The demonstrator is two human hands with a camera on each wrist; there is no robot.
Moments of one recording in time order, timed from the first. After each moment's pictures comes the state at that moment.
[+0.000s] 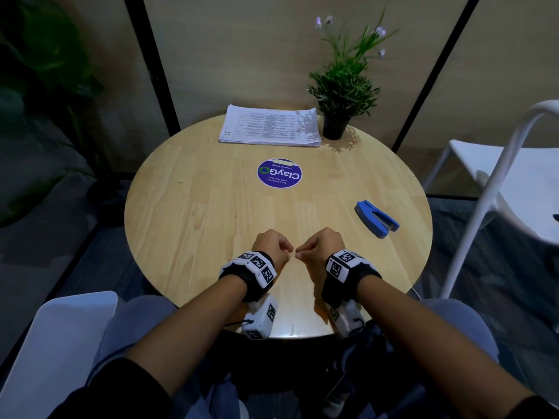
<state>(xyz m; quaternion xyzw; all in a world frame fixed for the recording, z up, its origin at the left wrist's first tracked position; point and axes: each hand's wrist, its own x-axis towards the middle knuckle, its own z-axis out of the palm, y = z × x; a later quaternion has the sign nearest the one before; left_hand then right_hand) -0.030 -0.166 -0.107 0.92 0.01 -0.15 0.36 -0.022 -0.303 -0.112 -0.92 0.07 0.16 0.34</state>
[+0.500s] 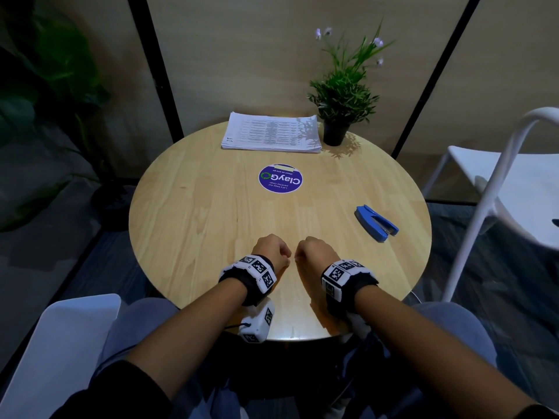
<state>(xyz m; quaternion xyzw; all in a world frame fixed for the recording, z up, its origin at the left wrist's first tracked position) -0.030 -0.164 -0.108 0.93 0.02 -0.16 0.33 -0.032 -0.286 -0.102 -0.98 -0.04 0.16 0.15</state>
